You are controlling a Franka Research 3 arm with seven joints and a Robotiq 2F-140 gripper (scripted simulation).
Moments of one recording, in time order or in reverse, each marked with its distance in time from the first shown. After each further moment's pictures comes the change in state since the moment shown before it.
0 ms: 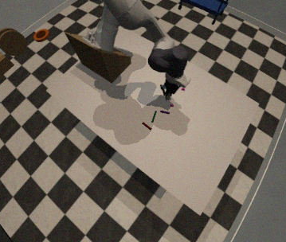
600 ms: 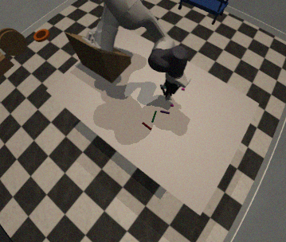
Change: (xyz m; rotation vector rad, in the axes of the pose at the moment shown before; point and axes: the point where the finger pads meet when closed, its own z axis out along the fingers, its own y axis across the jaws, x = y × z) arm 0.000 0.000 -0.001 0.001 0.000 0.001
